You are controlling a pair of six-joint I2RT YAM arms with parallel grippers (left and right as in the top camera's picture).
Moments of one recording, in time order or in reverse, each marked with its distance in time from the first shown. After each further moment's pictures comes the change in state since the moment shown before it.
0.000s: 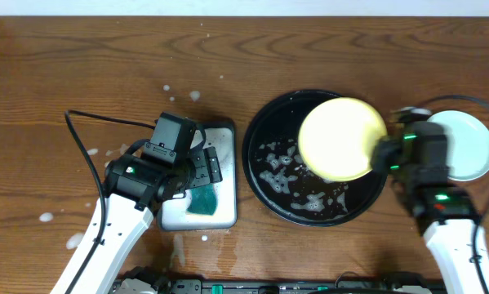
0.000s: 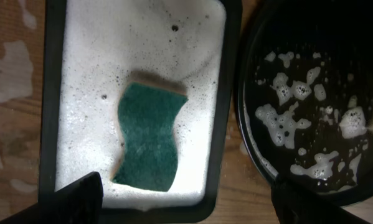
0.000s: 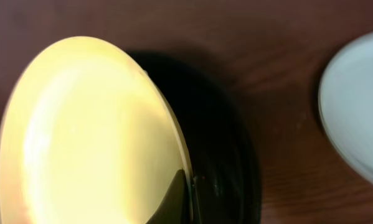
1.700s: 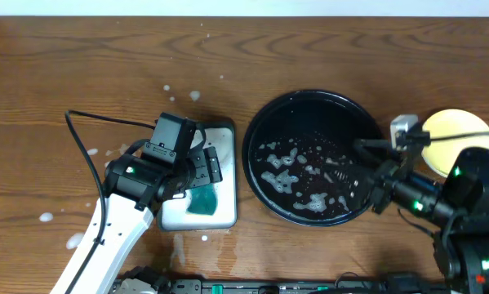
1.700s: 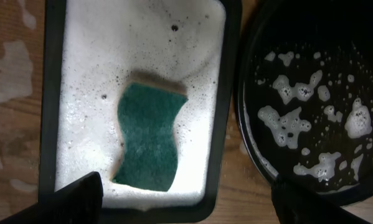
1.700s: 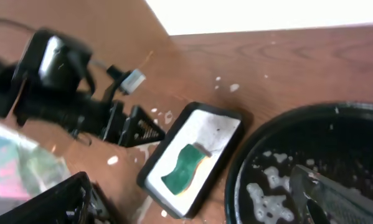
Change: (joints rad) left arm 0.000 0.000 0.000 0.000 0.000 0.000; right arm 0.096 -0.309 0.200 -0.186 -0.756 -0.044
